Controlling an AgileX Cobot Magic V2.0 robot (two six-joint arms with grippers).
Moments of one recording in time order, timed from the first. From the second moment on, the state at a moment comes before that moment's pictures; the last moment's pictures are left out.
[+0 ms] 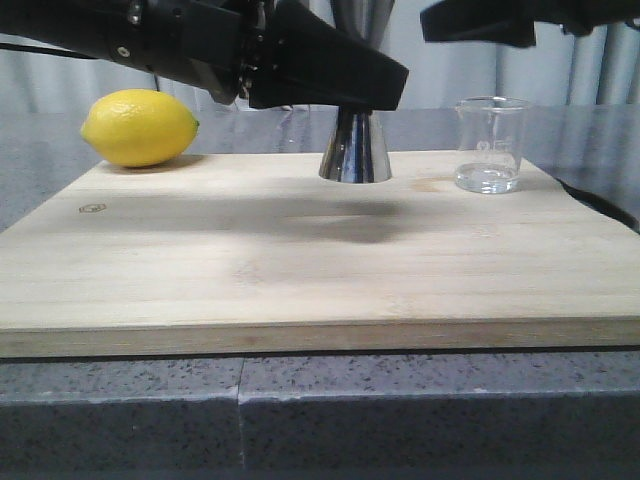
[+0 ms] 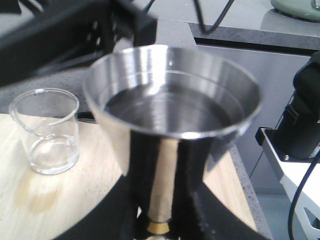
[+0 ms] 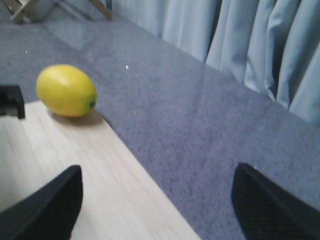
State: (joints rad) left arm -0.45 1.77 -1.14 -1.54 1.16 1.99; right arm -0.04 1.57 -0.97 1.78 0.91 -2.29
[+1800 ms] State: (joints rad) left arm -0.26 1.77 -0.97 -1.68 1.15 2.25; right arm -0.04 1.35 -1.07 1.78 0.97 -2.20
